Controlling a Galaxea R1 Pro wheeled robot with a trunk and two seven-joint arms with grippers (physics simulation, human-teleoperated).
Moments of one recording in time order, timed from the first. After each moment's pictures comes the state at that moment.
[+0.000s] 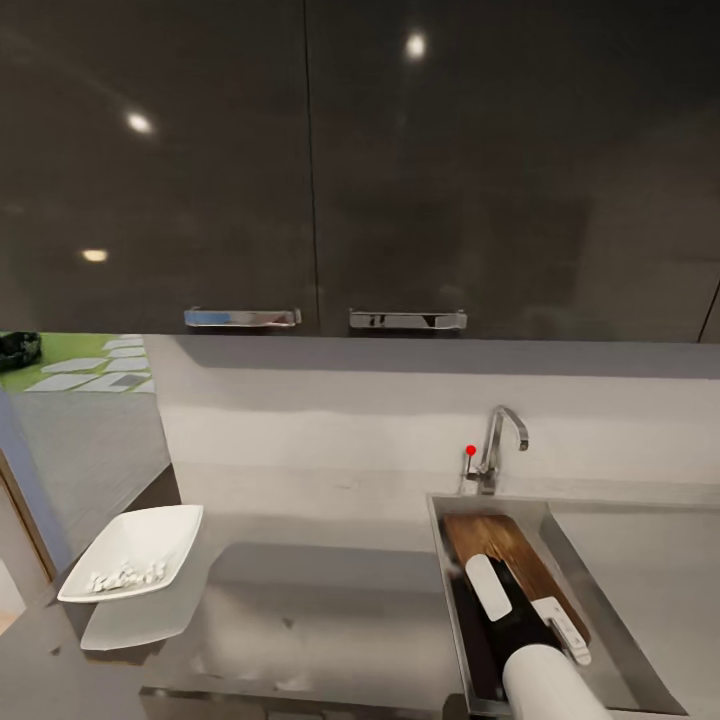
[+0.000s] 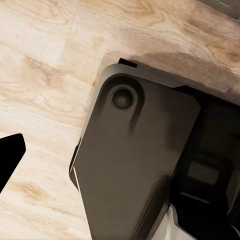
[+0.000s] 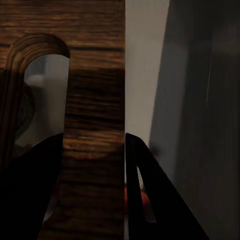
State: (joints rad) left arm -0.11 -0.04 -0.35 0.08 0.70 -0.12 0.08; right arm -0.59 0.17 -0.30 -0.67 -0.63 -0.06 -1.20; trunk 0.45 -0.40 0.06
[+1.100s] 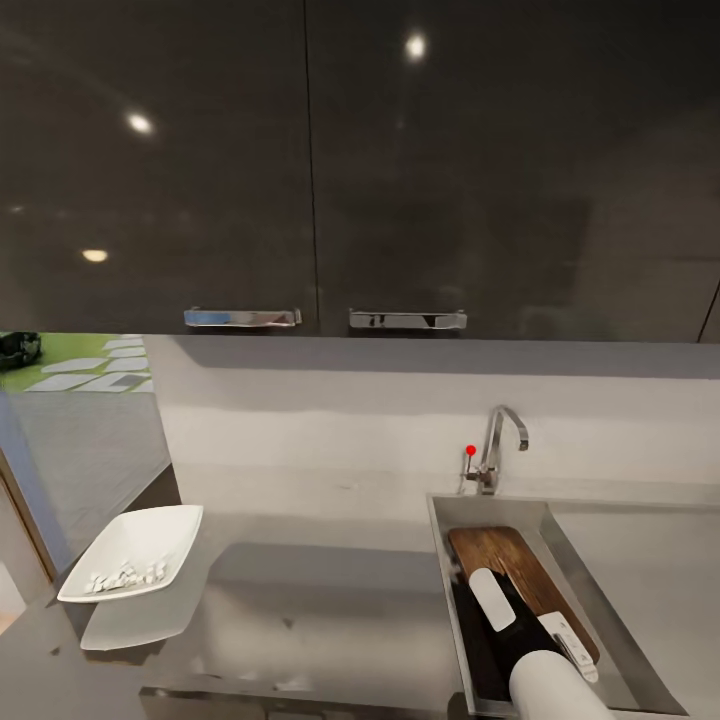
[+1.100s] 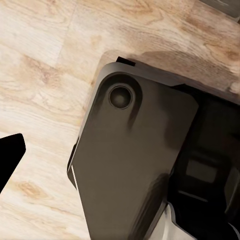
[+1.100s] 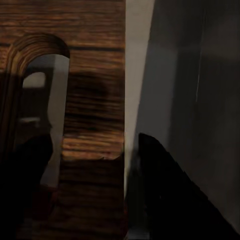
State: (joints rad) left arm -0.11 -0.04 -0.35 0.08 0.70 -0.12 0.08; right arm -0.59 0.15 -0.30 -0.57 -0.64 -0.11 -1.16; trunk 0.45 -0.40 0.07
